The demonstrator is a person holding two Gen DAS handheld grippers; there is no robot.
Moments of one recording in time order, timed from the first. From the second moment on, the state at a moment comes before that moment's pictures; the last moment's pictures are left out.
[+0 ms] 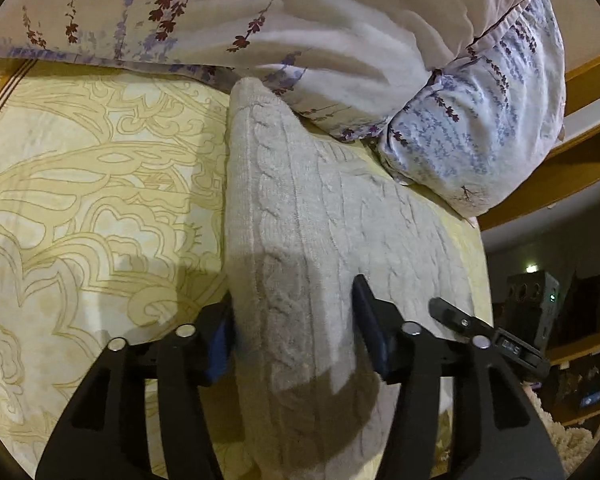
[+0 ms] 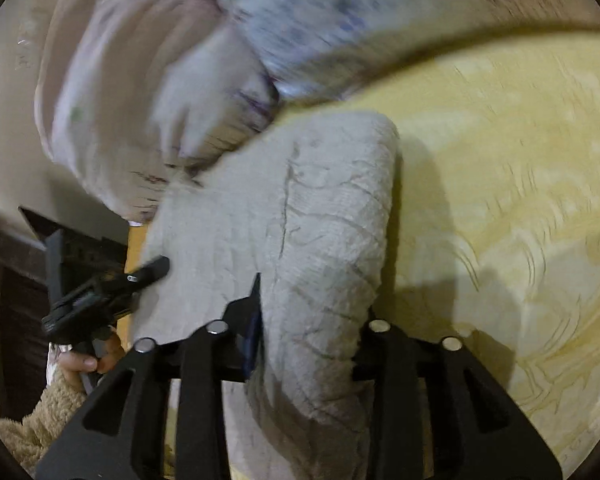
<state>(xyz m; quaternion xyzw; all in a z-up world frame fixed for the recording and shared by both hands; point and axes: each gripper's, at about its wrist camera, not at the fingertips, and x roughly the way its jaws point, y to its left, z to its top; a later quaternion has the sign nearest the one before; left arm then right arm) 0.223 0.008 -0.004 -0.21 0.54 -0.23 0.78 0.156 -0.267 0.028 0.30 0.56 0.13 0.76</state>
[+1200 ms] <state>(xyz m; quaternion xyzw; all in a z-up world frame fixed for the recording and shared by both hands) 0.147 -0.033 0.040 0.02 0.47 -0.19 0.86 0.121 -0.245 0.083 0.12 0.50 0.14 0.85</state>
